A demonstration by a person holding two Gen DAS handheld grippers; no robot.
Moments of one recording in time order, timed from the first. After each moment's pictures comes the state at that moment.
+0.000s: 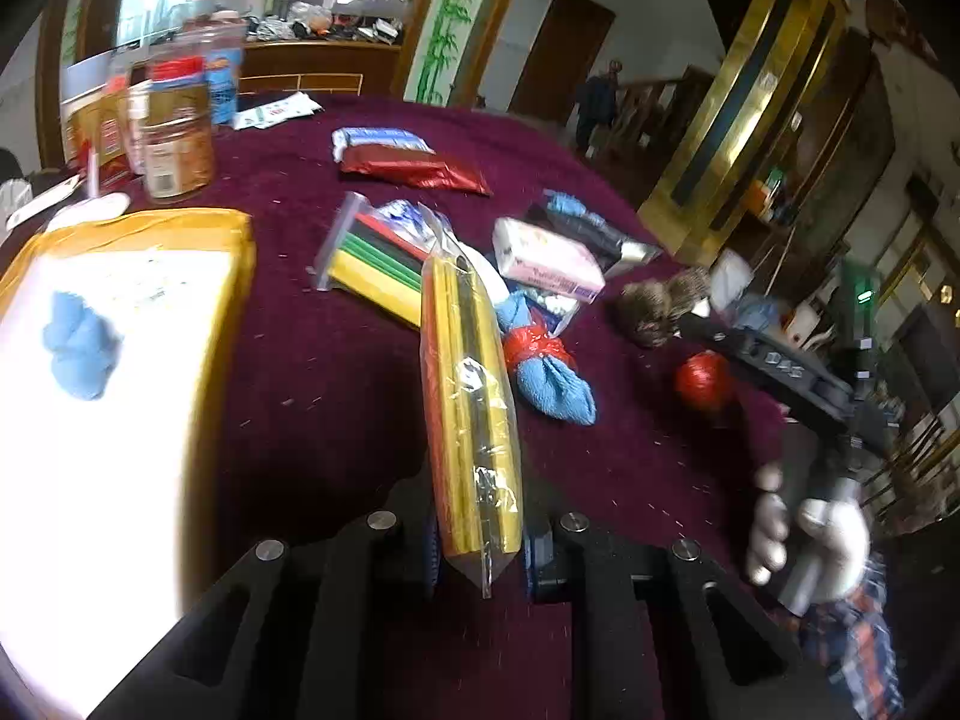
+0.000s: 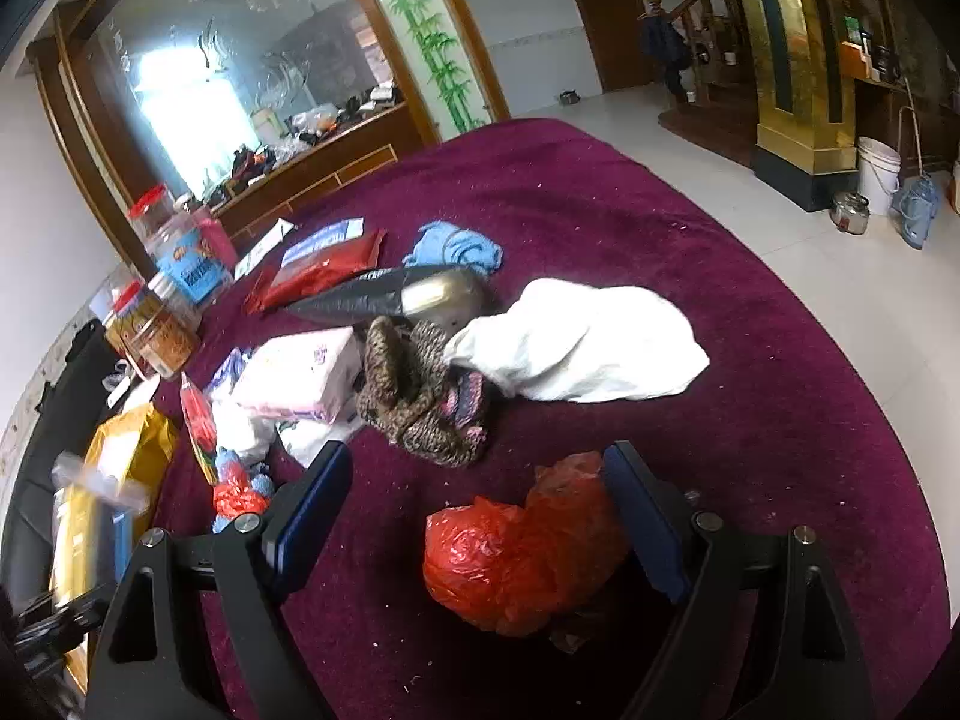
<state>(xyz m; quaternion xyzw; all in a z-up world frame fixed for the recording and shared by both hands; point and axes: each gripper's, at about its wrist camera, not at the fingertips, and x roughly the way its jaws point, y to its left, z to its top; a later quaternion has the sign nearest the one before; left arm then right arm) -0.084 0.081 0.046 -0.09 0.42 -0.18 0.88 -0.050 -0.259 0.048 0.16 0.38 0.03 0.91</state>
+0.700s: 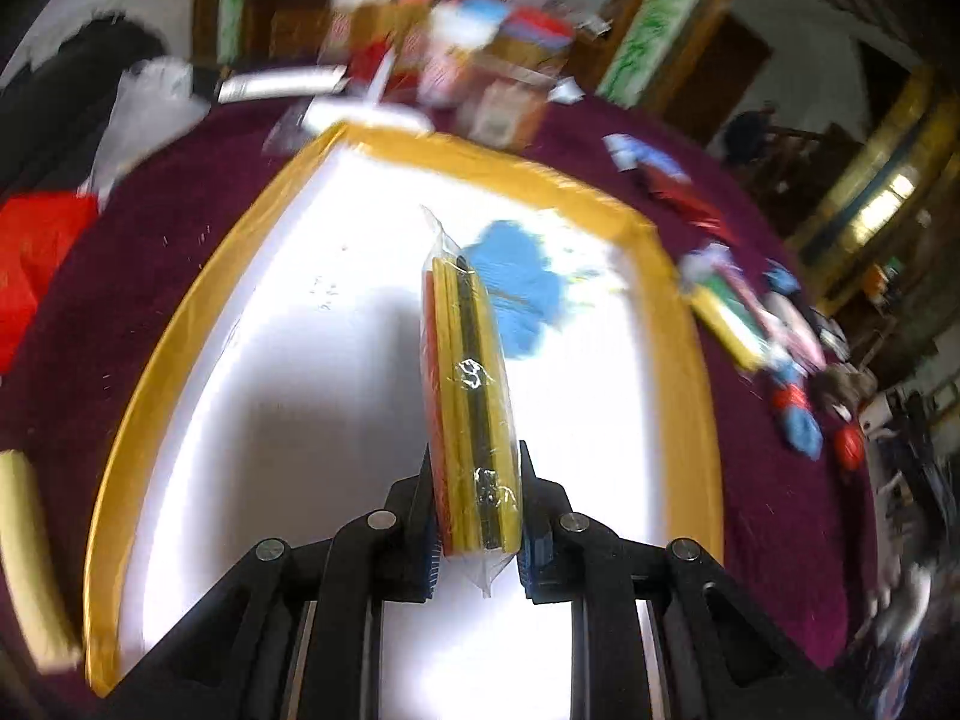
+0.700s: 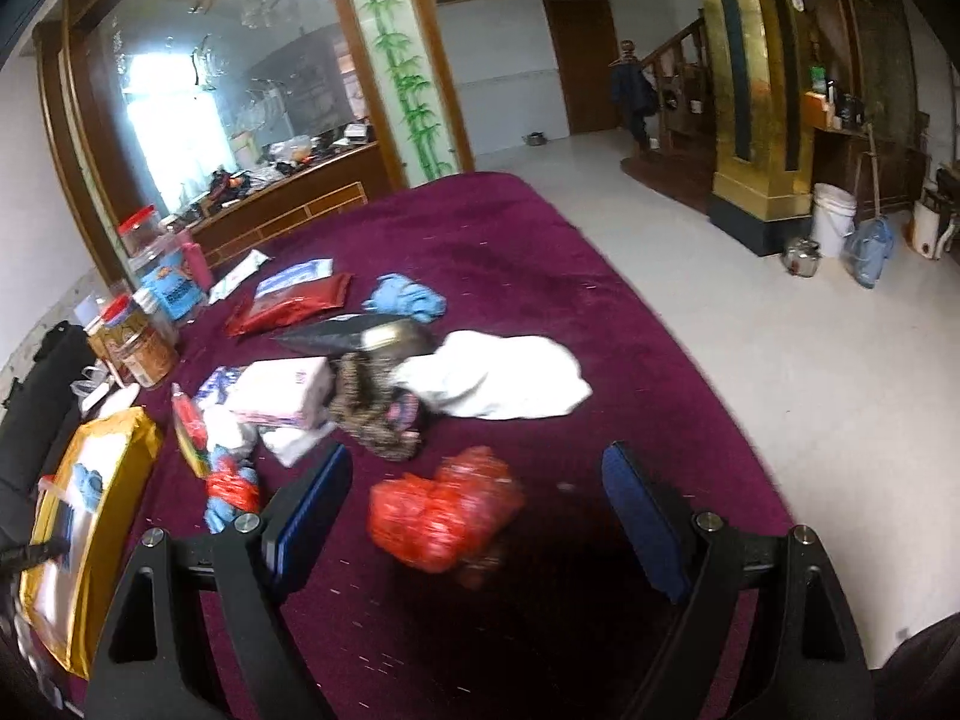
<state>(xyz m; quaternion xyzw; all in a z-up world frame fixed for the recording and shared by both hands) -0.062 0.268 0.023 -0.16 0.49 -0.01 0.86 -0.100 -0.283 0.091 0.11 0.35 -0.03 0.93</state>
